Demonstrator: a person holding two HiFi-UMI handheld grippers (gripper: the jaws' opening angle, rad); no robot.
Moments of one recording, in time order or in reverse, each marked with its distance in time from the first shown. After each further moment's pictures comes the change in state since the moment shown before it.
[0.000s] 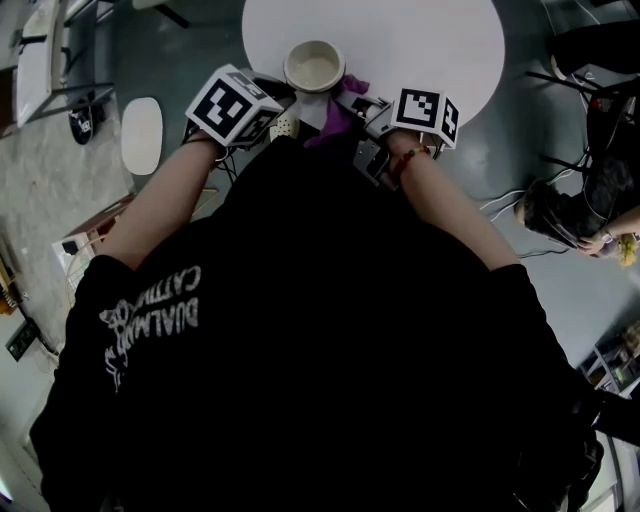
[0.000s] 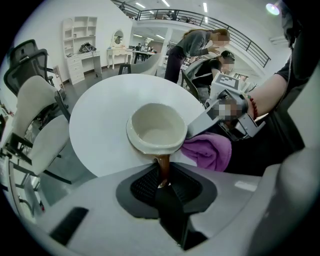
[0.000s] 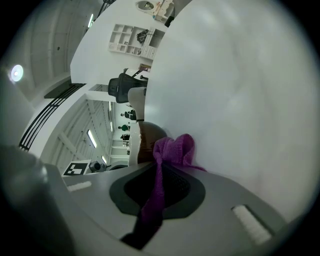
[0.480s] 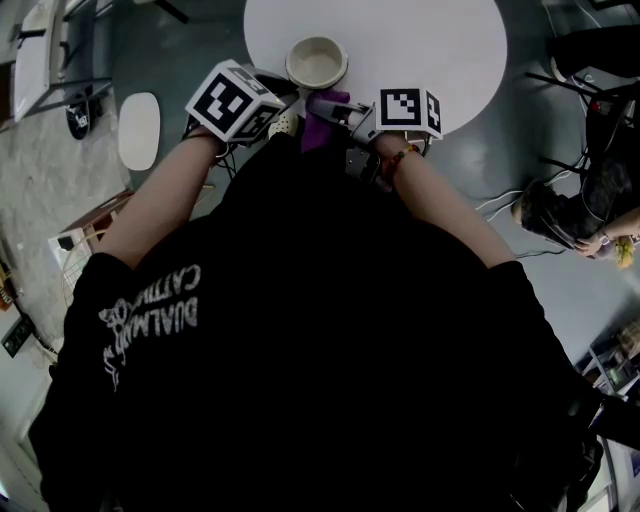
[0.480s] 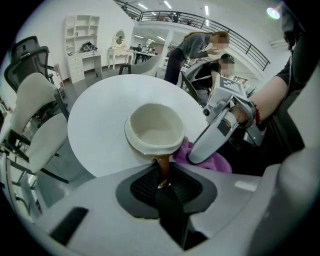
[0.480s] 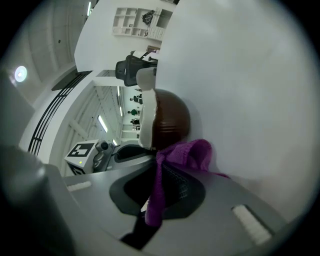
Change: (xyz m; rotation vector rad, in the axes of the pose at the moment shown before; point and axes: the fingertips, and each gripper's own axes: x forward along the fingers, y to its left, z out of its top) left arm 0.010 0.002 0.010 -0.026 -0.003 -0.029; right arm 0.022 0.019 -0.031 -0.038 0.207 0.104
